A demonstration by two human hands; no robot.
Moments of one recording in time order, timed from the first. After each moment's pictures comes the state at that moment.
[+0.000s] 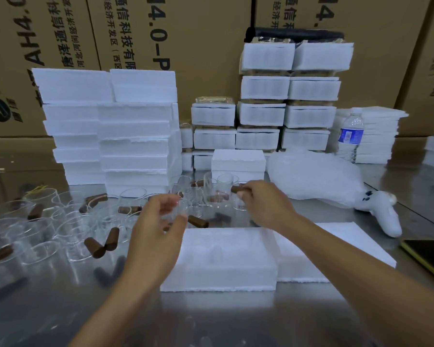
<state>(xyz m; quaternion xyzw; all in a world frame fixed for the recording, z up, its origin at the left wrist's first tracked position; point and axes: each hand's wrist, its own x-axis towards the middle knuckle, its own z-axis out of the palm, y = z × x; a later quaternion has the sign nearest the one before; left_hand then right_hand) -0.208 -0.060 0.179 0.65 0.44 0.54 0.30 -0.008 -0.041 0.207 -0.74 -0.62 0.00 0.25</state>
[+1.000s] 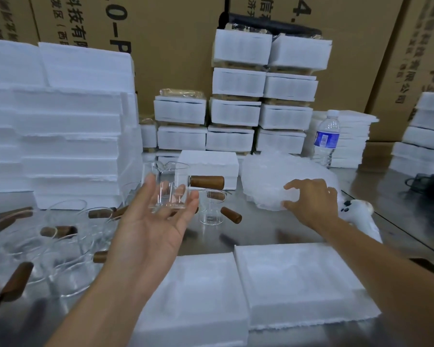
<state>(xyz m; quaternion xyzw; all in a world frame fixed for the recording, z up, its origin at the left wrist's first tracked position) -0.136 -0.021 0.204 0.22 0.11 0.55 0.80 0.163 -0.010 0.176 -0.84 -0.48 -0.15 0.21</state>
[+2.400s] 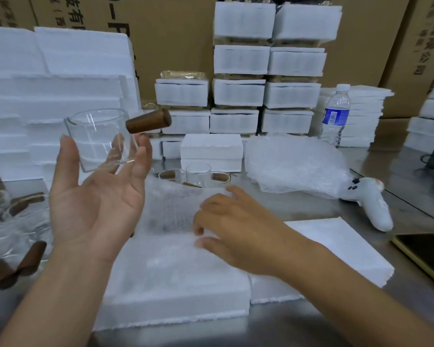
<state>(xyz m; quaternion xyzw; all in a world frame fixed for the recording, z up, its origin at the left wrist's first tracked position) -0.181 -0.004 0.208 0.20 -0.10 0.54 0.81 0.006 -0.073 0.191 -0.52 -0.84 -0.11 0.12</state>
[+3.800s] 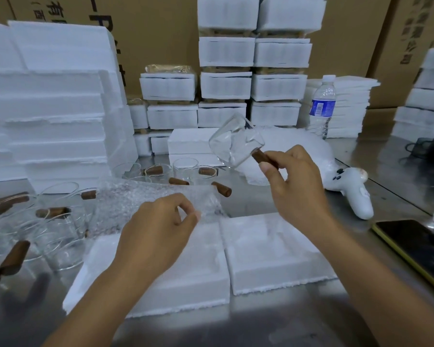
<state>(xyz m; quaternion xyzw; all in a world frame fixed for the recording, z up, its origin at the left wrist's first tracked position) -0.125 -0.028 0.168 0.80 0.46 0.34 0.16 0.083 -0.074 0.190 -0.68 -0.55 -0.10 0.47</state>
